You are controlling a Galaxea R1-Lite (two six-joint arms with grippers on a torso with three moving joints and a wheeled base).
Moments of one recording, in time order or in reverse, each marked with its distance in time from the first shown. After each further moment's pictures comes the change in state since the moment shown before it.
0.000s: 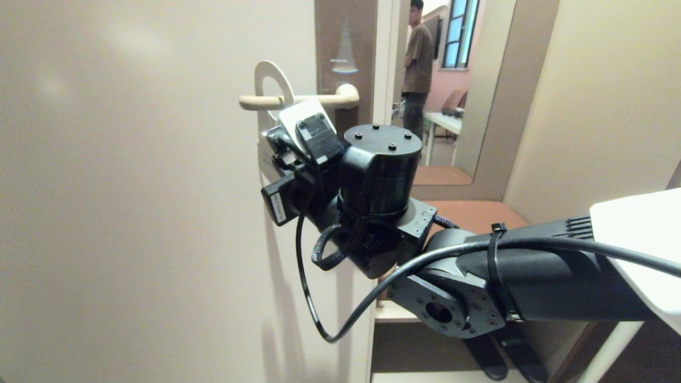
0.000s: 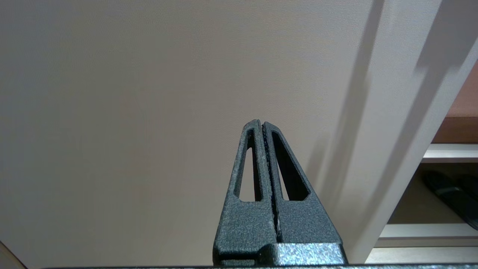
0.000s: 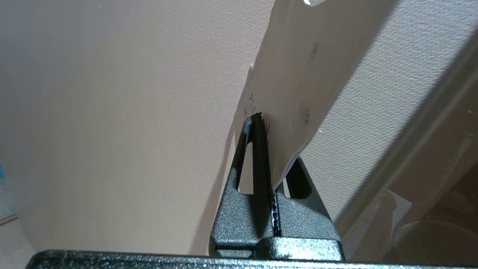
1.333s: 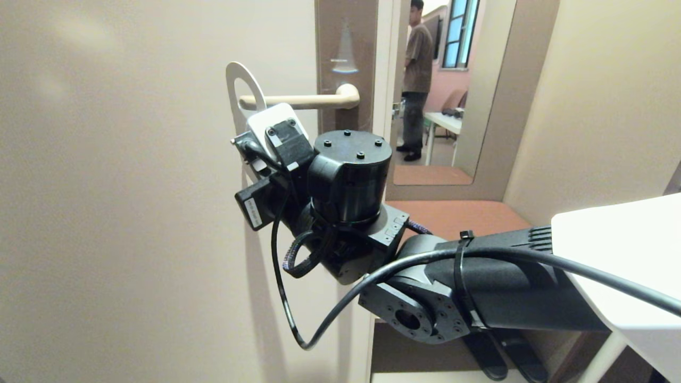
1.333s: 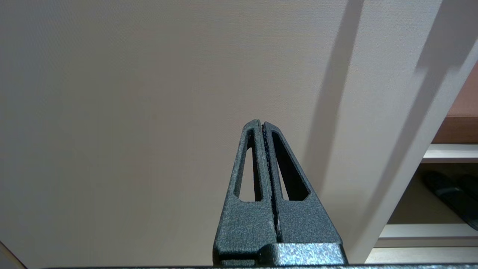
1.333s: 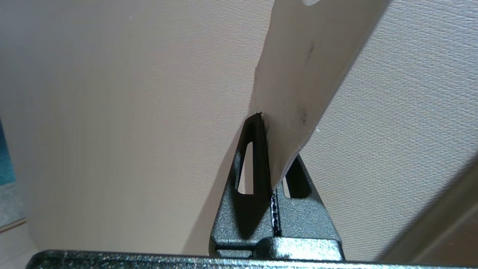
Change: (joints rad) left arm 0.000 0.000 0.000 0.000 0.000 0.000; right arm 0.041 0.065 -0.097 0.005 -0.001 -0.015
